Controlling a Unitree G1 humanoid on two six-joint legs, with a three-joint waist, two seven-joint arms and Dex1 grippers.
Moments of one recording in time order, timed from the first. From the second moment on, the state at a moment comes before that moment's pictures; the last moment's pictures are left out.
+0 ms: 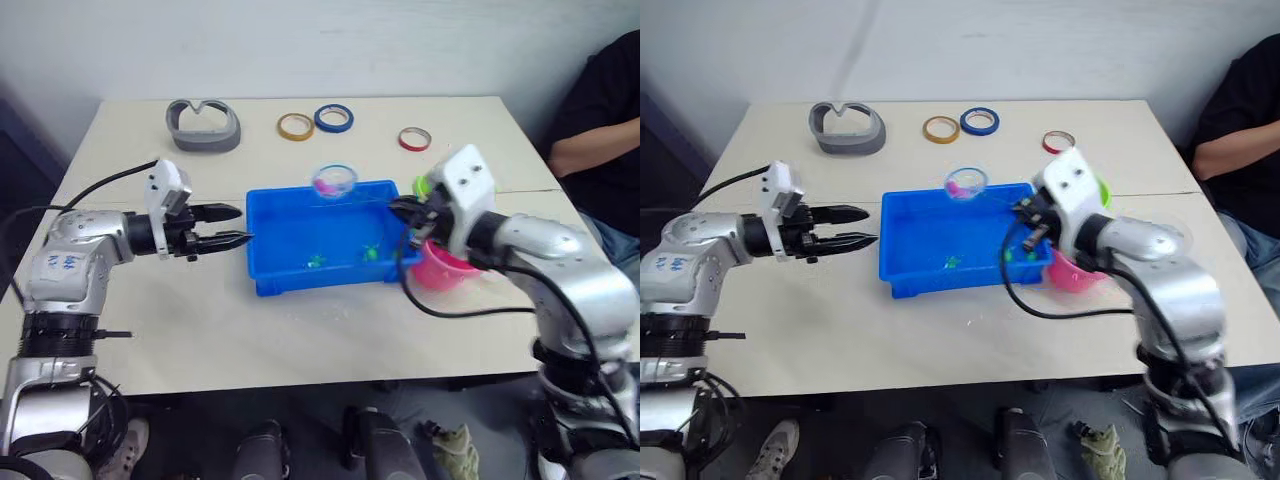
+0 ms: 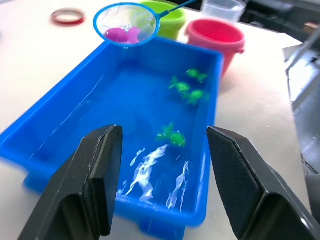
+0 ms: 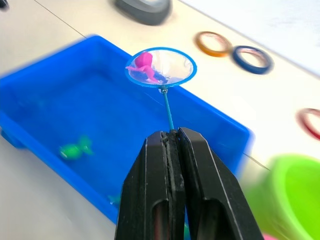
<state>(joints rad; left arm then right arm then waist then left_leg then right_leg) -0.66 0.75 0.07 0.18 -0.41 0.47 -1.14 -0.59 -0.60 -0.08 -0.58 0.25 1.07 0.63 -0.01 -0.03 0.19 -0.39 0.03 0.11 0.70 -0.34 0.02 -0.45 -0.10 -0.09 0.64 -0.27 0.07</state>
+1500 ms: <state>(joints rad) -0.92 0.51 -0.06 0.61 -0.32 0.20 -1.39 0.42 -0.94 -0.47 -0.73 -0.56 0.21 0.51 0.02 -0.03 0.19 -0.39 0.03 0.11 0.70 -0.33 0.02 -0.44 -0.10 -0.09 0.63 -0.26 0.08</state>
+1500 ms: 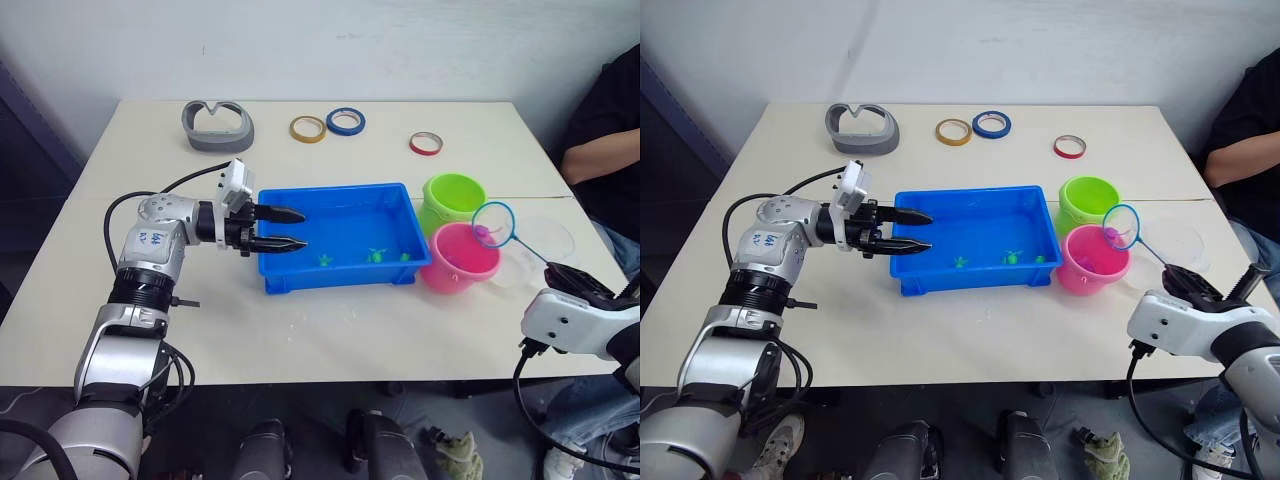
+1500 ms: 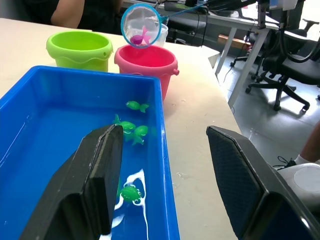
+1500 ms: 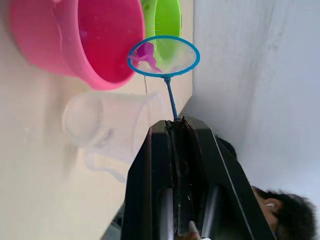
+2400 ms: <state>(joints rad) -0.92 0.51 -0.05 0.61 -0.31 0.19 -1.38 0.52 -0.87 -0.52 -0.62 -1.06 -0.23 0.28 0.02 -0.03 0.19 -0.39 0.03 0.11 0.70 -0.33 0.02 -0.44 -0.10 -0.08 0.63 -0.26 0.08</state>
